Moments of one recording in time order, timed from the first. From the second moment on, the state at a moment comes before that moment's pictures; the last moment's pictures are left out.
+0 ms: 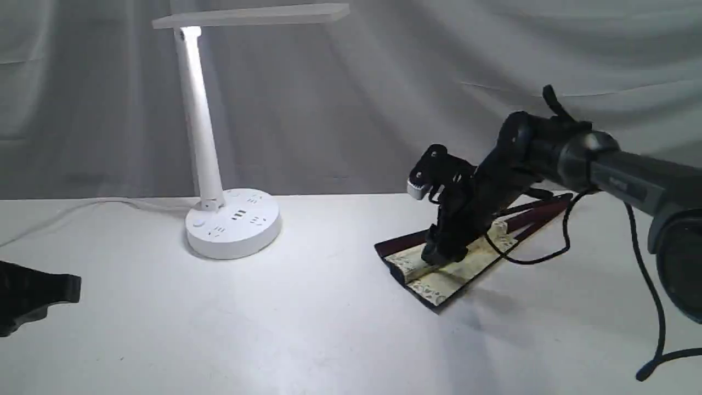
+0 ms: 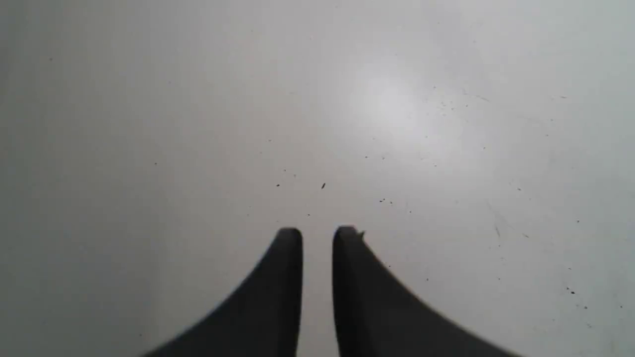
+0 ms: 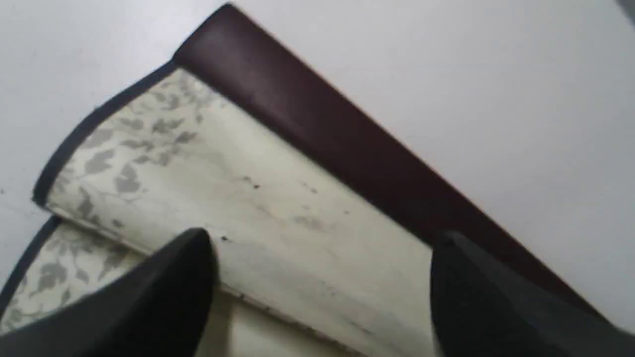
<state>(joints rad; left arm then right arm) -0.04 1.35 -0.75 -0.09 0.39 -0.05 0.05 2.52 -2.15 0.32 0.86 -1.00</state>
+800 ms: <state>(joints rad) -0.04 1.35 -0.75 -0.09 0.39 -0.05 0.05 2.55 -2.16 0.24 0.92 -0.55</state>
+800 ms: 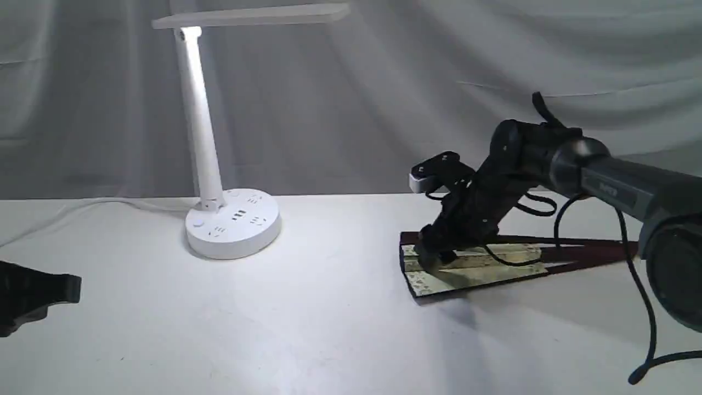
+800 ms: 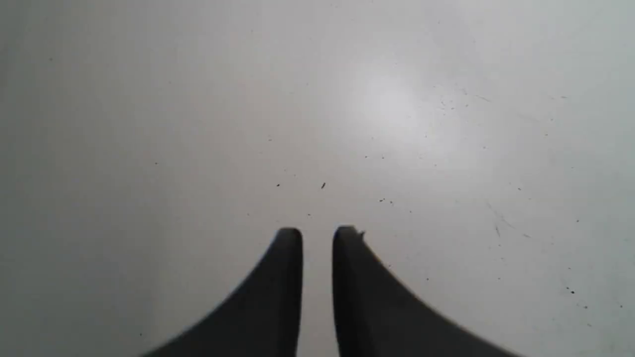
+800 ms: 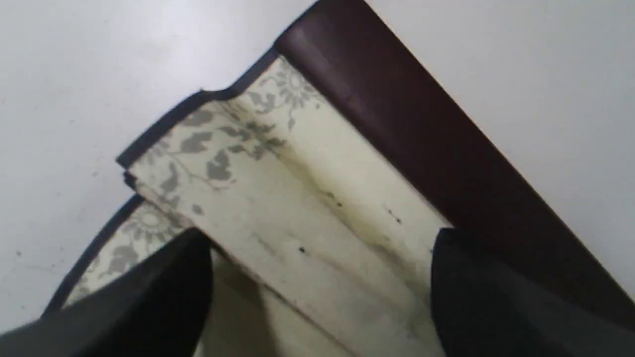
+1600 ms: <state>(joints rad) -0.04 1.35 -0.75 -0.11 0.39 -0.05 0.04 2.51 -2.16 0.36 0.94 -0.14</state>
